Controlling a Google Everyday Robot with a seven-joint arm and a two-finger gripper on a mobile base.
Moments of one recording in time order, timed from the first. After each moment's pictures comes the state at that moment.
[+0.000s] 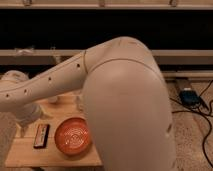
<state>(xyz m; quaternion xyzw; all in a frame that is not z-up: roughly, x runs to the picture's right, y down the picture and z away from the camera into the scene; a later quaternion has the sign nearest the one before) -0.323 0.168 0.638 -0.30 0.10 0.41 0.85</state>
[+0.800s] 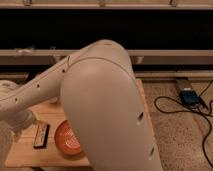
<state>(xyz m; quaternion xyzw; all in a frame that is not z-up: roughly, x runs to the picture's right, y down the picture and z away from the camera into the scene) -0.344 0.187 0.656 -0.30 0.09 0.42 0.85</state>
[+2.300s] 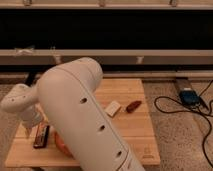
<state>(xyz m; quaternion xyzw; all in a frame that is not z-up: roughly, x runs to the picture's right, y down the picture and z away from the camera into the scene) -0.355 0.227 0.782 -0.34 0.20 0.44 0.81</state>
